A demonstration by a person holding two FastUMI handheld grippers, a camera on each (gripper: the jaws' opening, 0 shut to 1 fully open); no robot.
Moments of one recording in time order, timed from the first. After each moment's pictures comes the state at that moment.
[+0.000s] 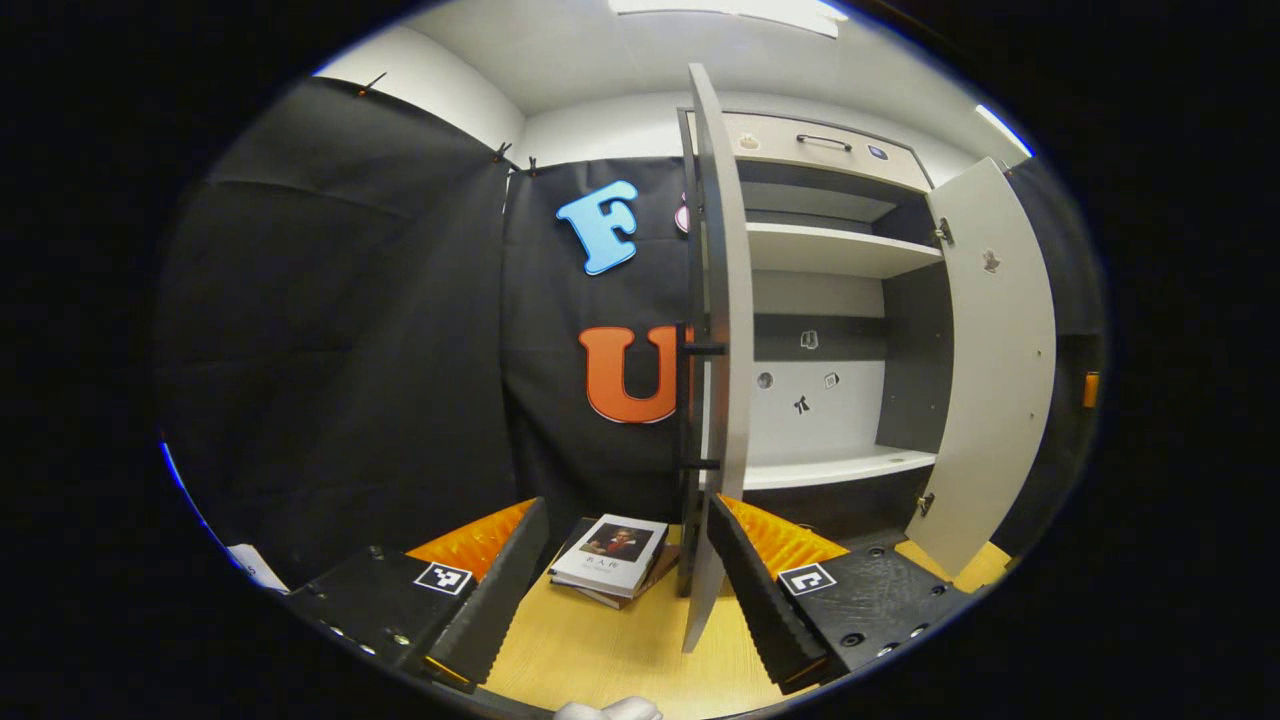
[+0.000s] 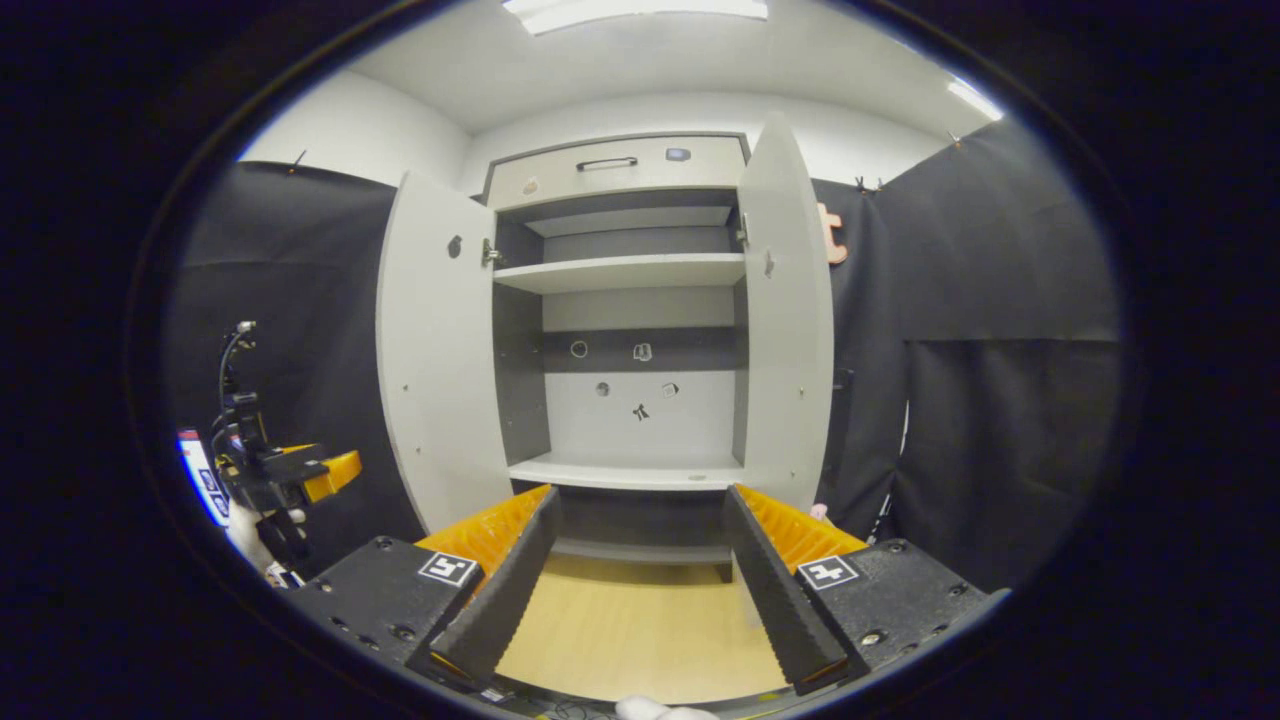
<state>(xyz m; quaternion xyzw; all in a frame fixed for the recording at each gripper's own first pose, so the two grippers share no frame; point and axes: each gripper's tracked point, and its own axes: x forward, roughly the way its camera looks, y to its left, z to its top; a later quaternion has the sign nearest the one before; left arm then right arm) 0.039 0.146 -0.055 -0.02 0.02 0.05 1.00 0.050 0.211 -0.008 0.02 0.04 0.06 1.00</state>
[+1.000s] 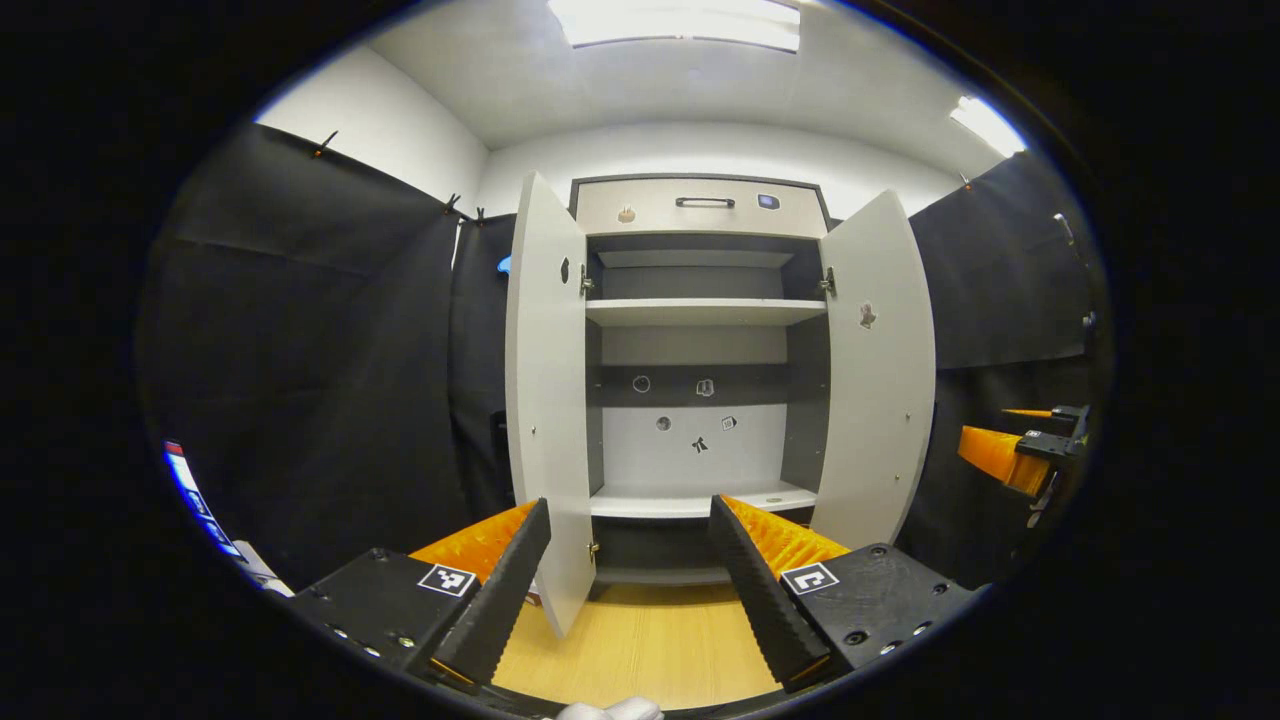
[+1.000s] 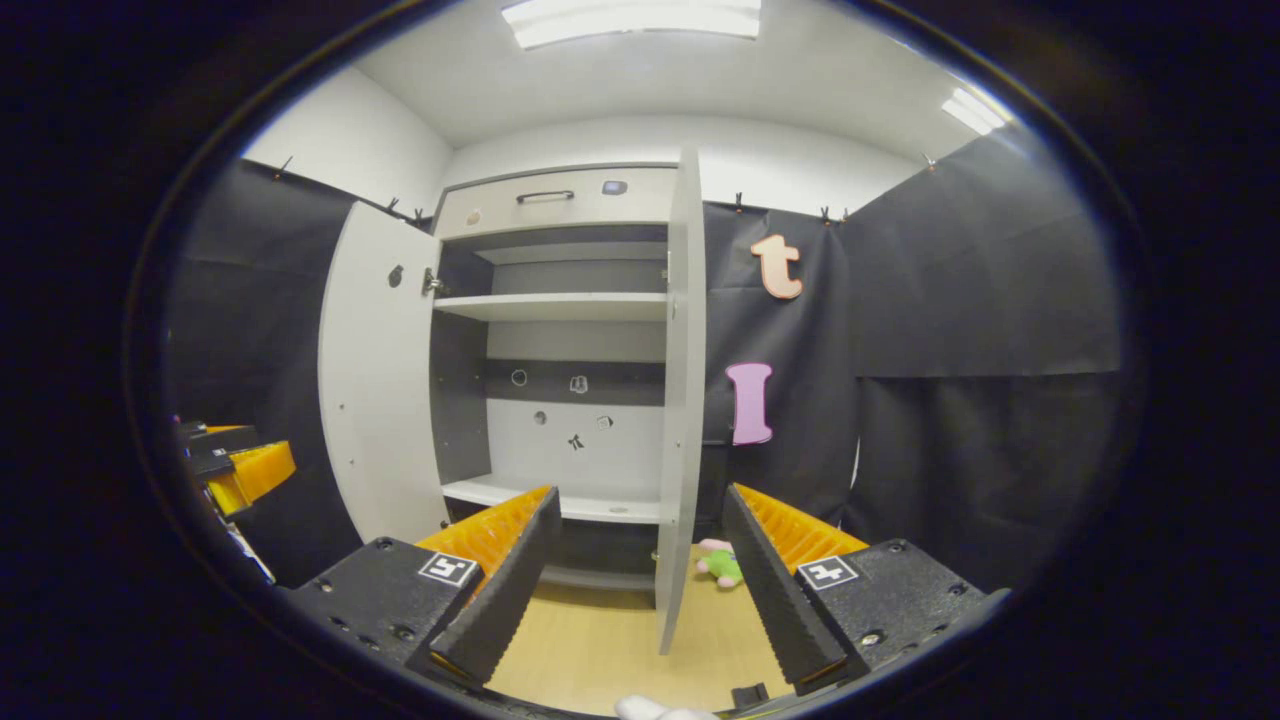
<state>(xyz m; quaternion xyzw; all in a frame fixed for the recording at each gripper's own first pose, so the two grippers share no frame) -0.037 -0.030 0.037 -0.03 -0.02 0.01 1.00 0.048 0.110 0.025 0.00 0.00 0.01 1.00</state>
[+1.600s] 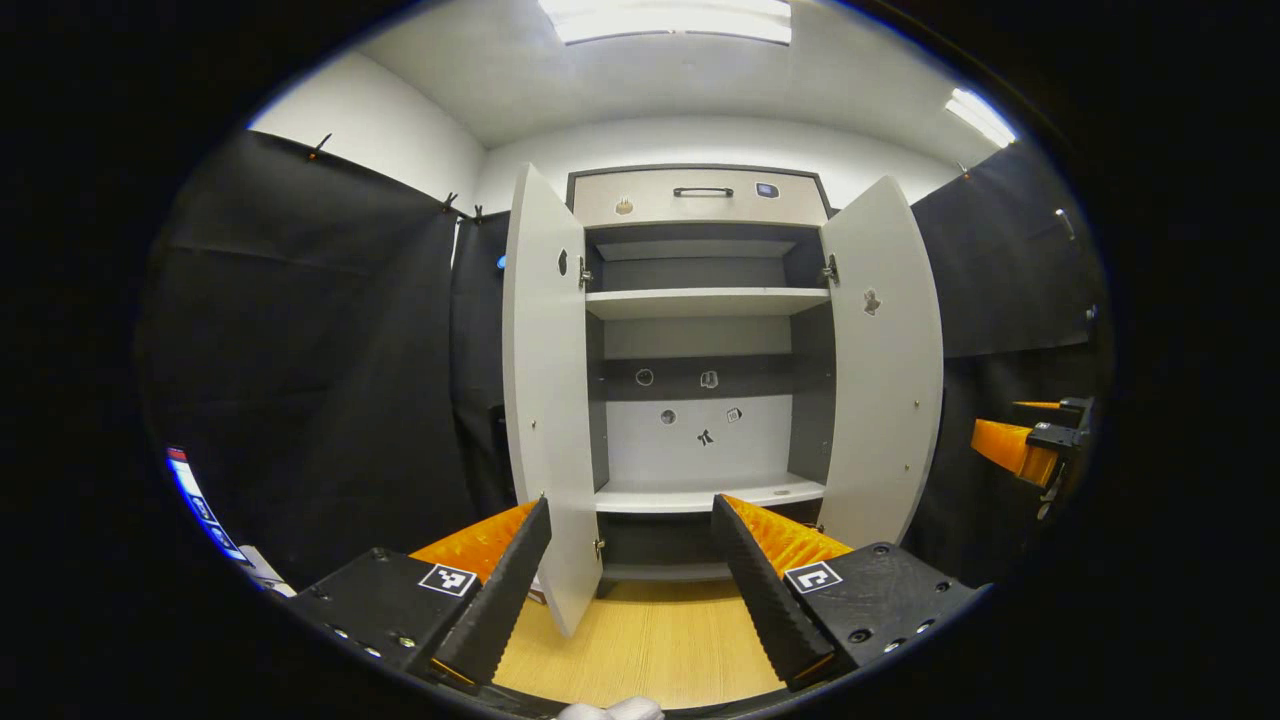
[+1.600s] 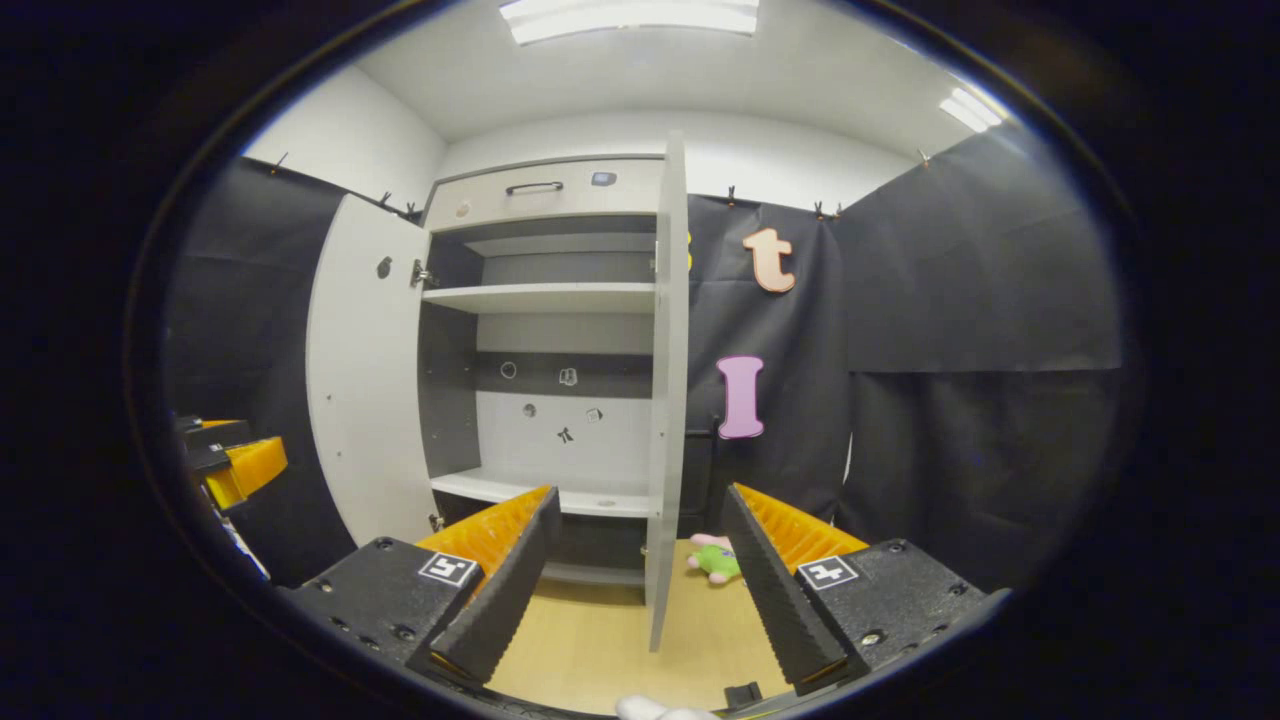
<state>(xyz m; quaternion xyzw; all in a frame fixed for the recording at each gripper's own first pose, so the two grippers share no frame) -0.033 -0.024 0.033 -0.01 -0.01 0.01 1.00 0.056 0.104 0.017 0.01 0.01 0.00 1.00</state>
